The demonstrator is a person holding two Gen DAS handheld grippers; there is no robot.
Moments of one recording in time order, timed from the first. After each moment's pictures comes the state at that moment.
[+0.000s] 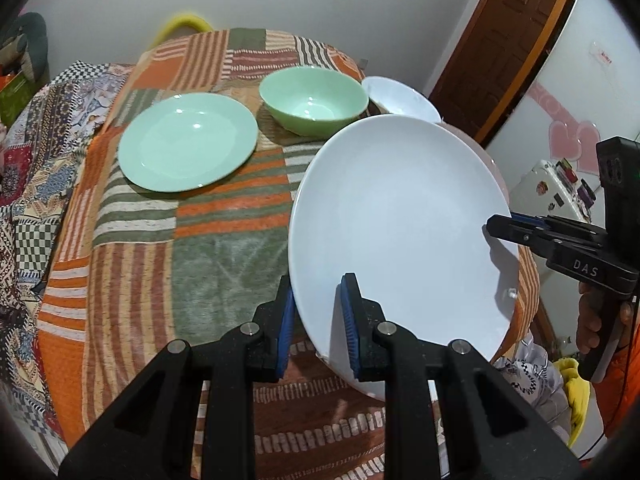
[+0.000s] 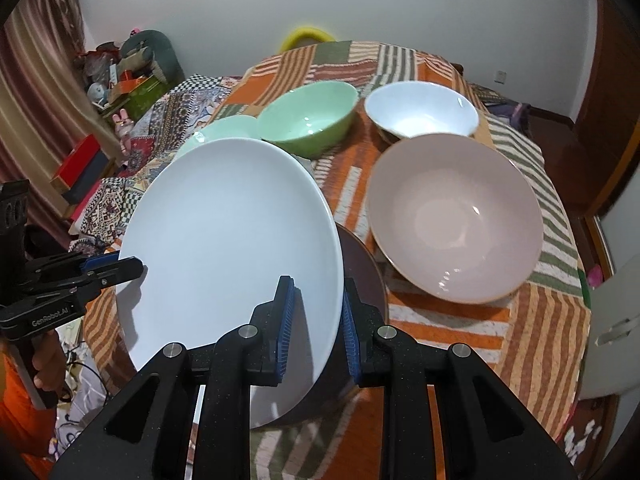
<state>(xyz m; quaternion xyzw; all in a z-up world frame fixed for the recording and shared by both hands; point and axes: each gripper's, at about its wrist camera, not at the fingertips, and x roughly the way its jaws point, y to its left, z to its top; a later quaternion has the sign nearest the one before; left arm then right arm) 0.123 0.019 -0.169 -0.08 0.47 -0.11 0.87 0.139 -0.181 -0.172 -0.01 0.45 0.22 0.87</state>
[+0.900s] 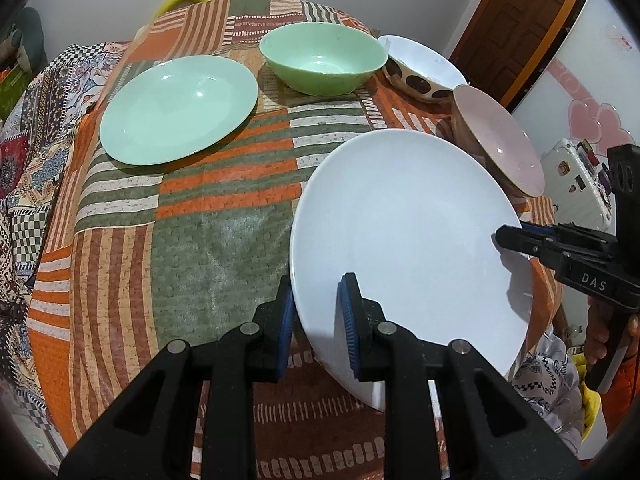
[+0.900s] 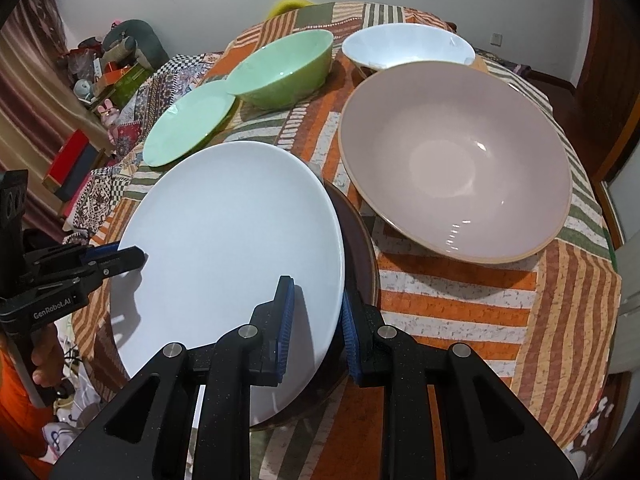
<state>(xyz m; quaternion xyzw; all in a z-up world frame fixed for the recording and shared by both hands) 0.152 0.008 -0.206 -0.07 0.51 -0.09 0.85 0.151 -0.192 -0.213 0.01 0.49 0.22 0.84</state>
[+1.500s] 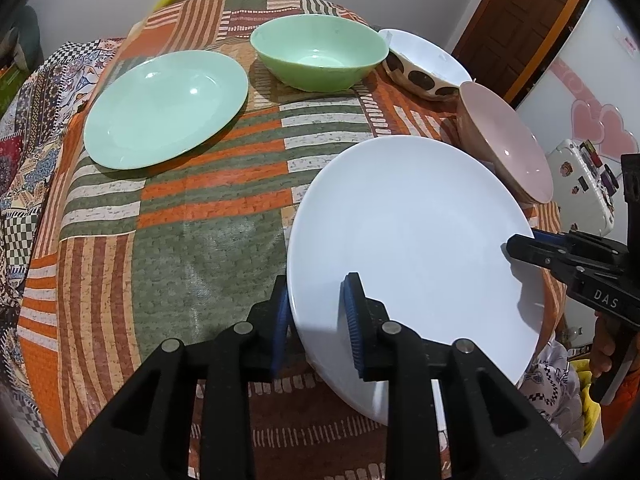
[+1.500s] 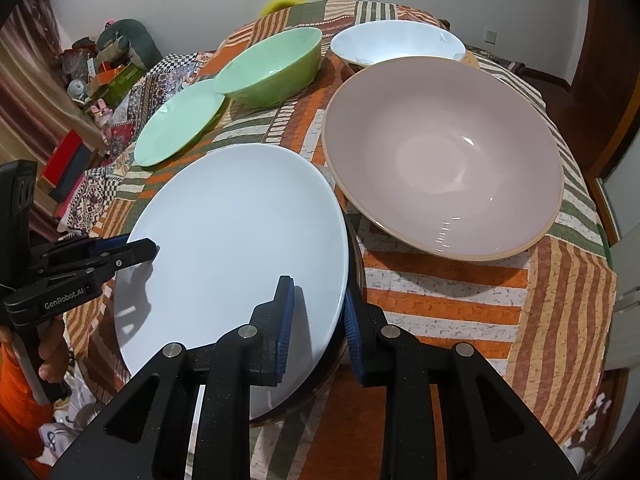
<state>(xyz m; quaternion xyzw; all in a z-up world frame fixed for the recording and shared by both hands) 0.167 0.002 -0.216 -0.07 0.52 -0.10 0.85 0.149 -0.198 -0.213 0.00 0.50 0.21 0.84</state>
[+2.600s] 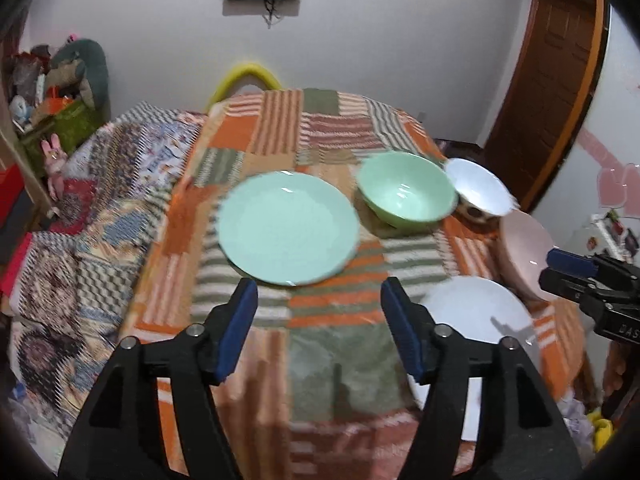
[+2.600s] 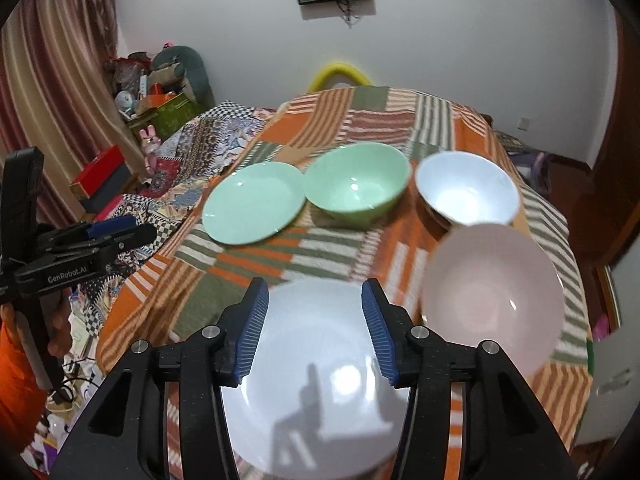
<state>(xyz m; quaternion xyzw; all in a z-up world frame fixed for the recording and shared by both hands) 0.155 0.099 -0.118 -0.06 0.38 0.01 0.92 0.157 -0.126 -0.135 -0.03 0.38 0.27 0.88</state>
